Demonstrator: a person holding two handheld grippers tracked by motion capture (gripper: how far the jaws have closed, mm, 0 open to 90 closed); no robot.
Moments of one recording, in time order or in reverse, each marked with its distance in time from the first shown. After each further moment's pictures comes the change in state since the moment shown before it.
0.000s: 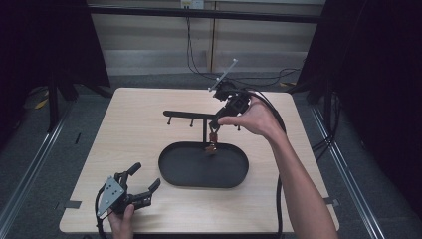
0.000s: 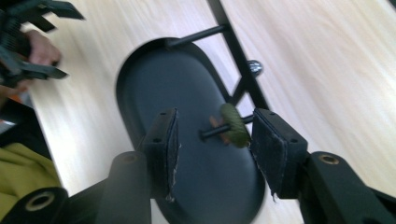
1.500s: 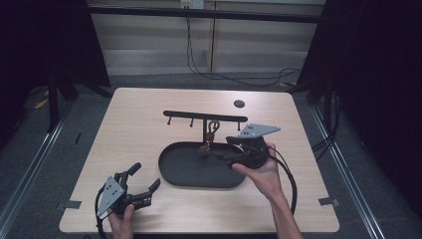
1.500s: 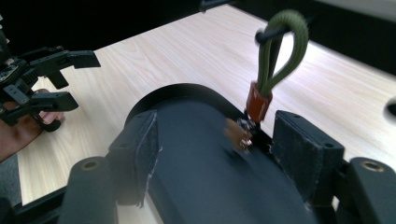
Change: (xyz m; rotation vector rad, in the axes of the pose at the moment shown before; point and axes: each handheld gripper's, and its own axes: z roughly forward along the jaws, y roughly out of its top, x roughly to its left) left arm 0.000 0.000 0.000 0.003 0.000 0.000; right arm 0.054 -0.130 0.047 -0.571 -0.102 0.114
